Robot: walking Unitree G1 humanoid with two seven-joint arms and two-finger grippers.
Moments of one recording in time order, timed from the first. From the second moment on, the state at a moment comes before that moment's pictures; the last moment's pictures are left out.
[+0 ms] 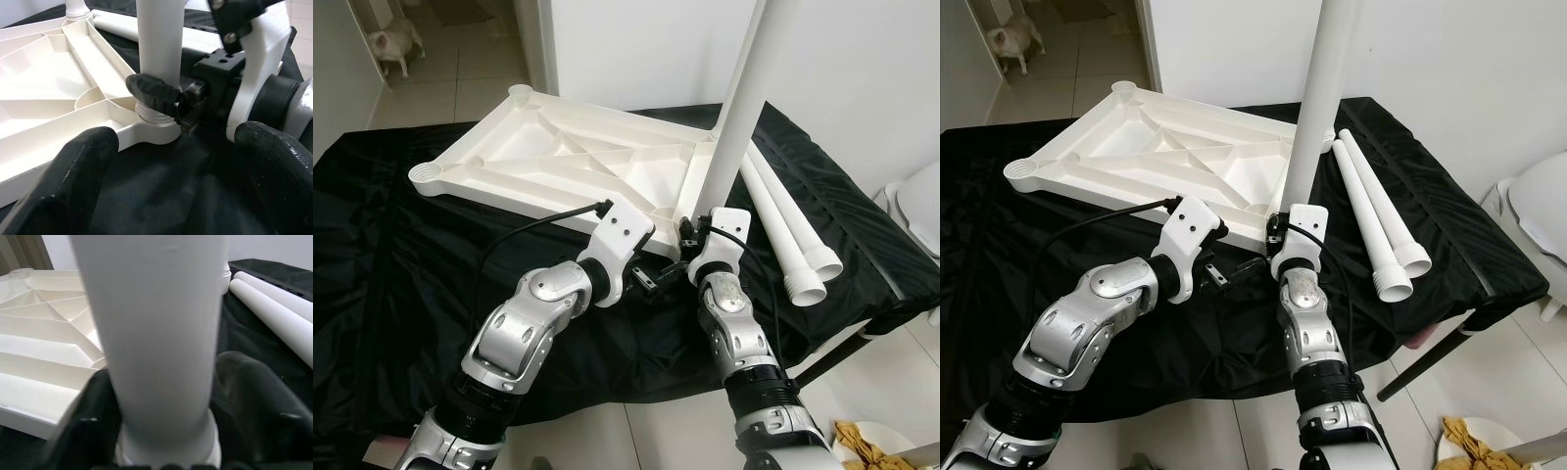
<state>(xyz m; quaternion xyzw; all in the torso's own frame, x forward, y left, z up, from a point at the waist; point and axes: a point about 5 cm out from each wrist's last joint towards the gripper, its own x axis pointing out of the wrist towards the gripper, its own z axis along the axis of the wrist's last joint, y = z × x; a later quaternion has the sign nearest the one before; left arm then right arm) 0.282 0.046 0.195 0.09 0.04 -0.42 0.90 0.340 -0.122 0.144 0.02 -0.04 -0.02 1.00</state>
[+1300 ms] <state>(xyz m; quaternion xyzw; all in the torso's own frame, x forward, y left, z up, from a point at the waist) 0.284 0.050 0.197 0.09 0.04 -0.42 0.90 0.355 -0.169 0.157 -0.06 -0.03 0.28 0.96</state>
